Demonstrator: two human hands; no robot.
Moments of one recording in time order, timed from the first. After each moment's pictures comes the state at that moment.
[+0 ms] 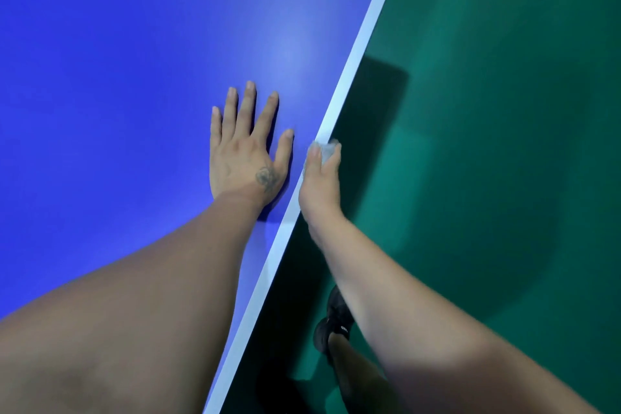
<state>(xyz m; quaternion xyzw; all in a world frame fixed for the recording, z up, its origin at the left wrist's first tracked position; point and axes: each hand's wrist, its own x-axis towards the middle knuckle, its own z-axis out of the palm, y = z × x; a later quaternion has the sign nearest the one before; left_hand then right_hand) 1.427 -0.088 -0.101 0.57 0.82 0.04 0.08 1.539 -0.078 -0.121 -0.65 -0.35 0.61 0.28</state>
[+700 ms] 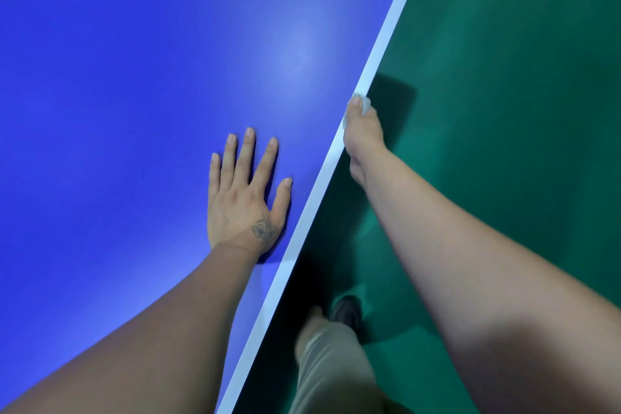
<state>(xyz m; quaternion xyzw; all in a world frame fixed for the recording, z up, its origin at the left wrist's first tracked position) 1.424 -0.085 -0.107 0.57 0.82 0.03 0.08 1.552 0.093 -0.109 -0.66 -0.35 0.63 0.22</state>
